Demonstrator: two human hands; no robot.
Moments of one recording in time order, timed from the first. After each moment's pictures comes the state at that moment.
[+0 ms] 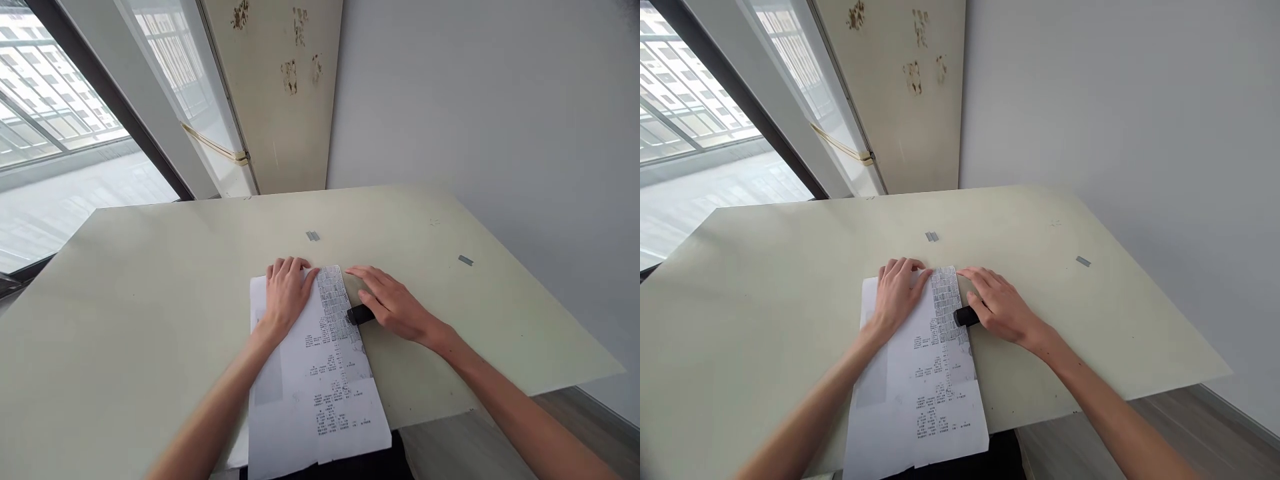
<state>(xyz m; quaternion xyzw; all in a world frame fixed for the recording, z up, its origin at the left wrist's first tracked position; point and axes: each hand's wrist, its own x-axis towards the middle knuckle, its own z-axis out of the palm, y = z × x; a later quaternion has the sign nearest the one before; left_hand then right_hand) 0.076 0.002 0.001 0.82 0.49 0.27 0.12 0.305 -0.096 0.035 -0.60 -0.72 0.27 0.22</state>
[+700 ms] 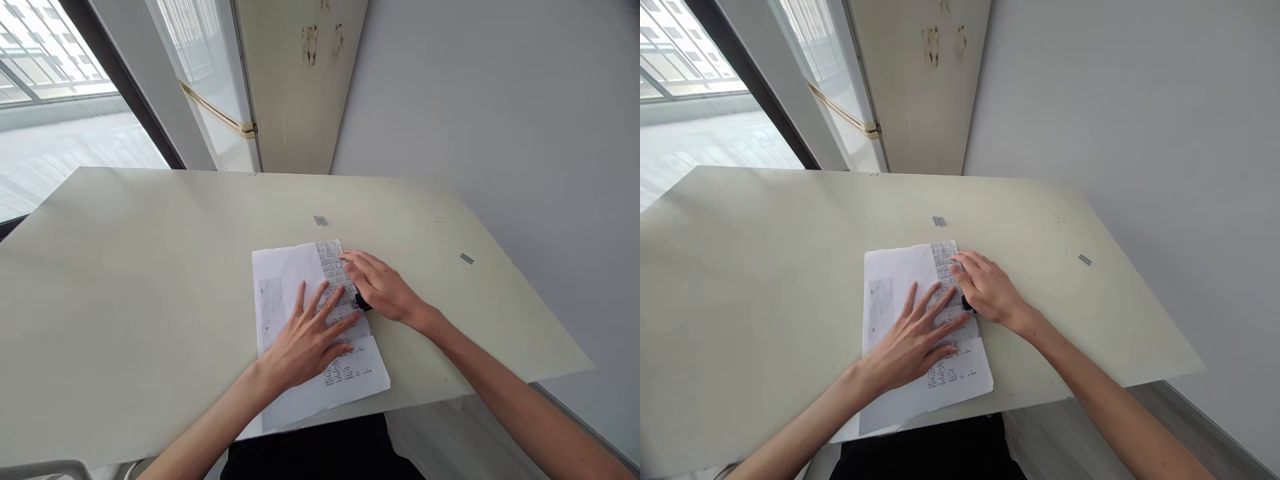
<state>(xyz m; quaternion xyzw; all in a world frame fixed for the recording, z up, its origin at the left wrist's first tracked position) 0.031 -0.110 0.004 0.95 0.23 0.15 0.14 0.258 -0.096 0.055 -0.63 -0.68 0.30 0.21</state>
